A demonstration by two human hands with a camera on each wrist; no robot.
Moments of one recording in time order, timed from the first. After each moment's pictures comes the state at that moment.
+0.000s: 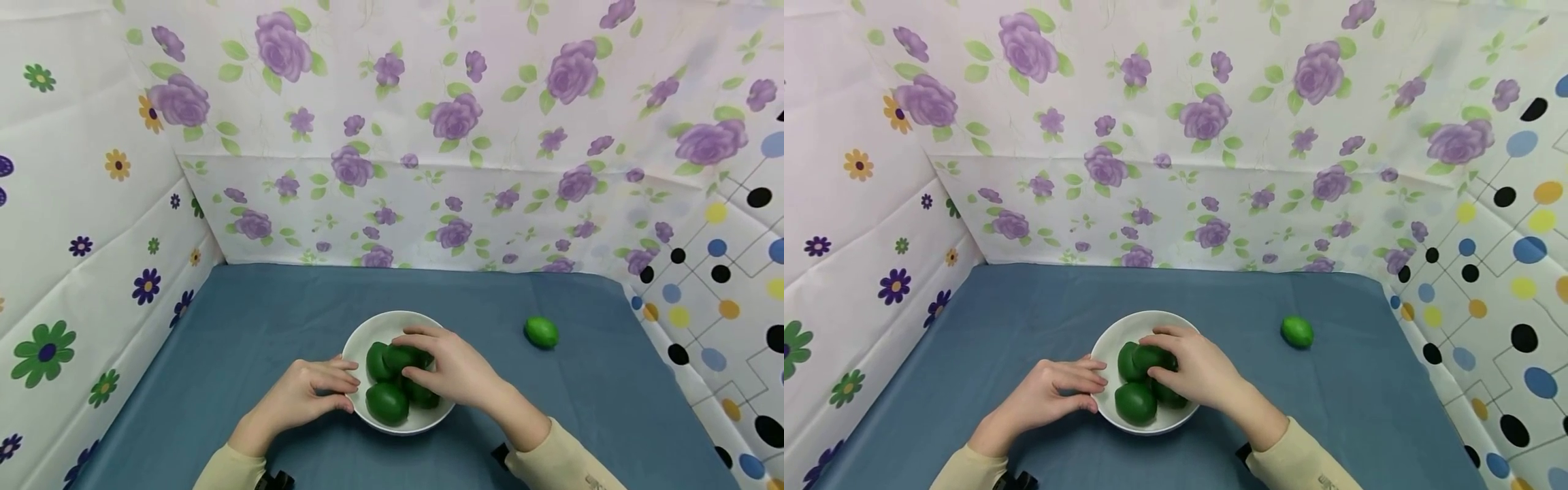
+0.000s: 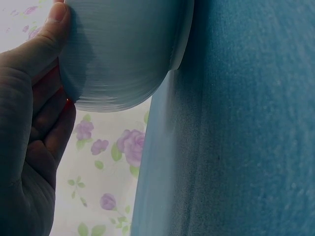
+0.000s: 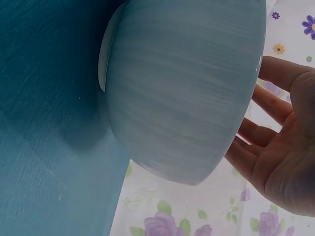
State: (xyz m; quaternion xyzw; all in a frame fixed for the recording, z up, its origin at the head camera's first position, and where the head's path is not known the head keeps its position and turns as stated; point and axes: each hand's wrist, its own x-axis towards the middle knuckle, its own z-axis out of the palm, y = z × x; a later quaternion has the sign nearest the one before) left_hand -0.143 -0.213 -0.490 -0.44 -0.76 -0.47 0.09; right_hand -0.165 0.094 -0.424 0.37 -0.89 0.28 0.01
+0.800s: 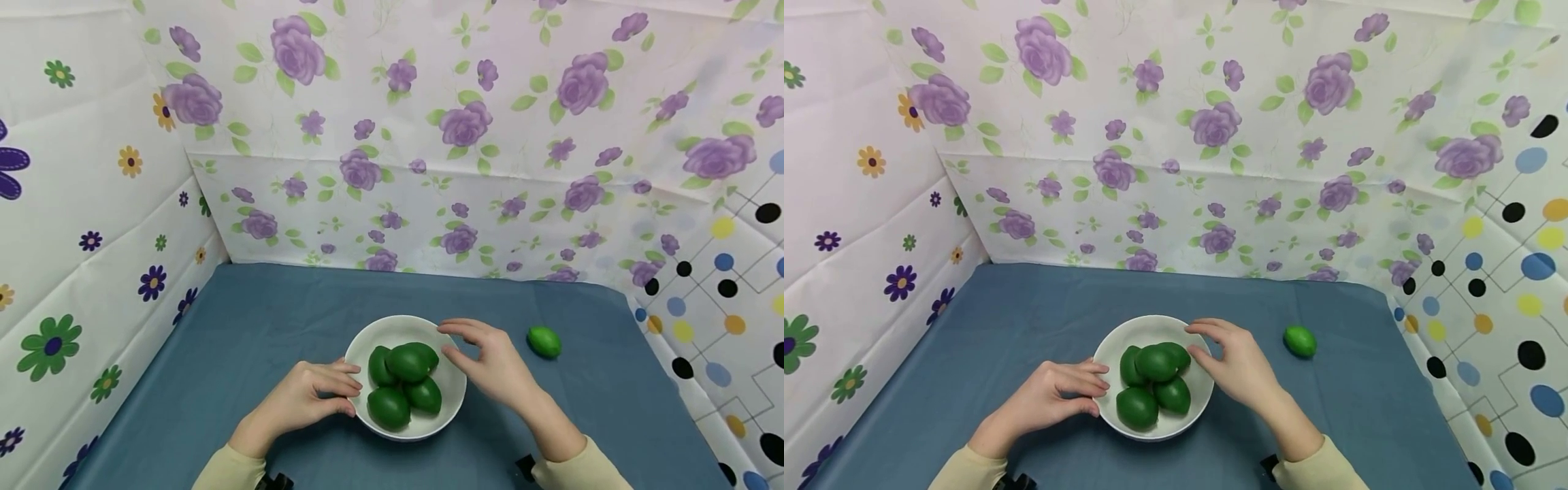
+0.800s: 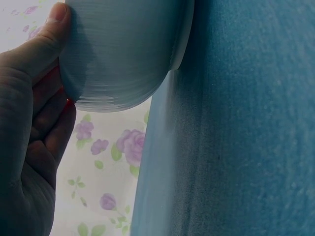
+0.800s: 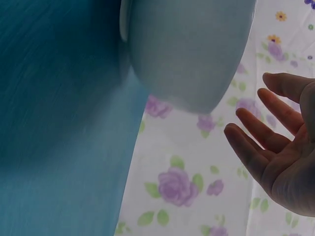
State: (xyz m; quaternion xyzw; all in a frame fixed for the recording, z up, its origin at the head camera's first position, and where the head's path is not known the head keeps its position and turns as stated) left_hand -0.141 -0.215 -0.490 -0.43 -0.76 -0.47 0.08; right_hand -0.172 0.138 -0.428 0.28 -0.89 0.35 0.09
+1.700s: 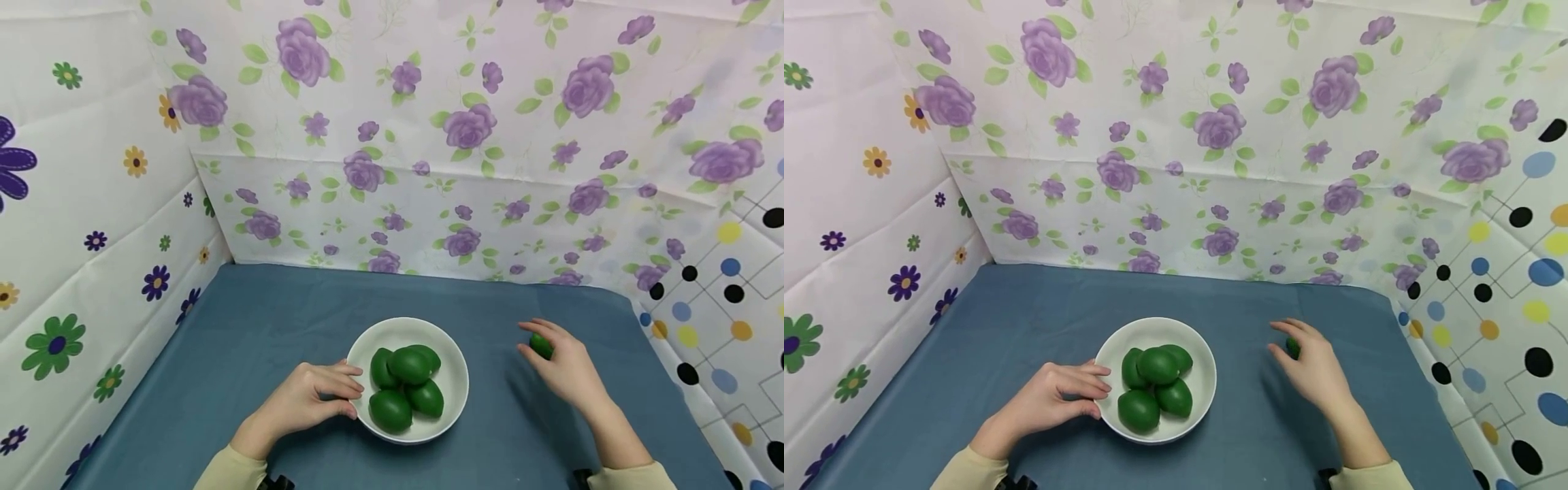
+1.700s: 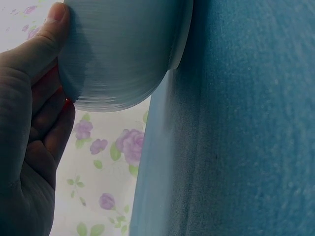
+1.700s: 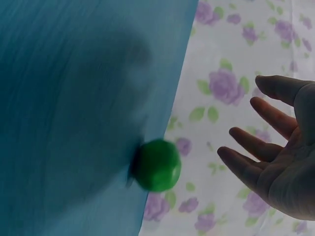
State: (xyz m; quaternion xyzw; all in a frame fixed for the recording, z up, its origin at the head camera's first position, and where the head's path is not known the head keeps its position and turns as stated) left_hand -0.142 -0.216 -0.493 -0.44 -0.75 -0.48 0.09; right_hand -0.190 0.248 -0.454 0.13 -0.95 0.27 0.09
